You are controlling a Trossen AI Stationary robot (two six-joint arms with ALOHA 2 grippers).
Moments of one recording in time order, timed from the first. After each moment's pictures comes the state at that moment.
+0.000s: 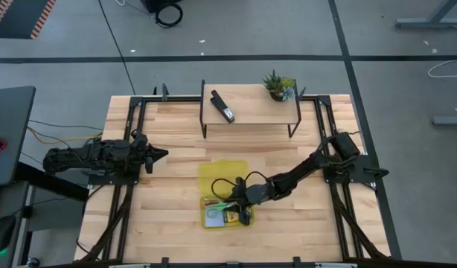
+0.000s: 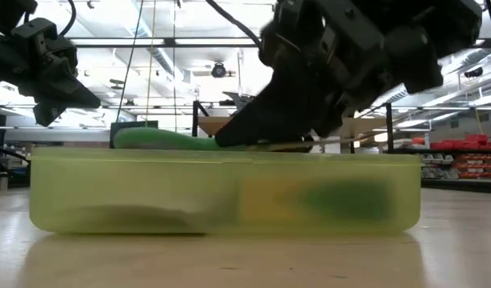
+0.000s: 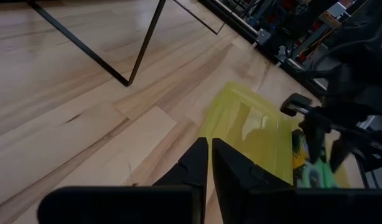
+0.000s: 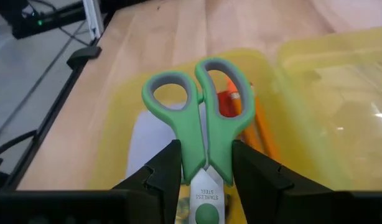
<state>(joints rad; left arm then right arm) -0.03 0.01 0.22 -0.59 -0.28 -0.67 0.36 1.98 0.92 0.58 0.15 0.40</state>
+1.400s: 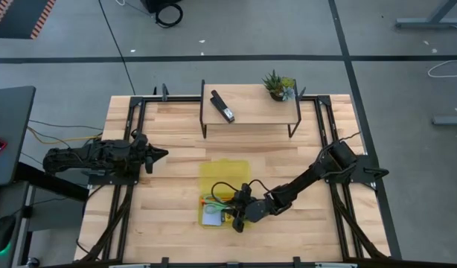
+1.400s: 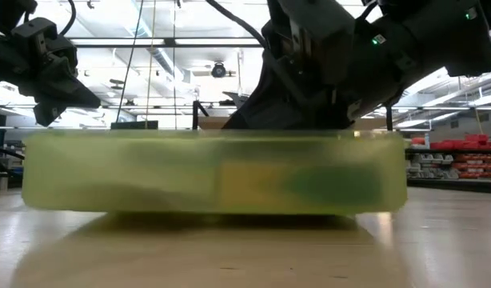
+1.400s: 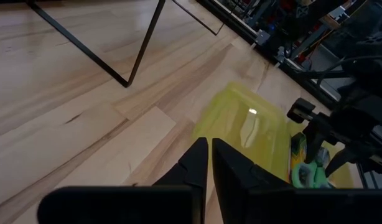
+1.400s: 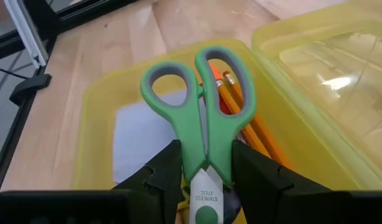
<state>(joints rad) -0.03 0.01 0.22 -0.59 -0.28 -0.67 0.48 2.05 1.02 0.45 0.50 0.64</state>
